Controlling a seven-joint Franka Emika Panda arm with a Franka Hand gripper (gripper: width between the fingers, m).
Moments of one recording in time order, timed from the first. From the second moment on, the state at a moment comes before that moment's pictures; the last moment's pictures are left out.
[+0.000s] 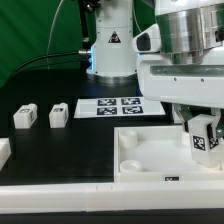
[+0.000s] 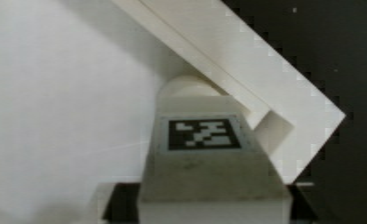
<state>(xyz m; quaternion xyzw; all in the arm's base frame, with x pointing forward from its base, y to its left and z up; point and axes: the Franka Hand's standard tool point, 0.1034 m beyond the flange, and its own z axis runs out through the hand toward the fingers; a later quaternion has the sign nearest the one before) 0.606 0.106 0.076 -0.86 0.51 -0.02 0.09</state>
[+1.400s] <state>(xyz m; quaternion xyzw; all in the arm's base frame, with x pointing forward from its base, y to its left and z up) 0.604 0.114 0.074 -0.90 0.42 -0.02 0.10</state>
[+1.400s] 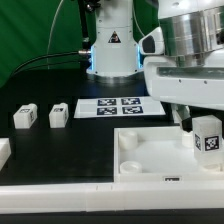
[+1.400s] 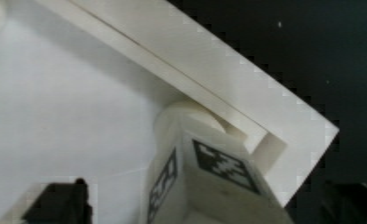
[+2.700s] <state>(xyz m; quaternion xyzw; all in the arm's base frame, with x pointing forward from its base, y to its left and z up) 0.614 0.110 0.080 -0.99 0.06 -0.06 0.07</state>
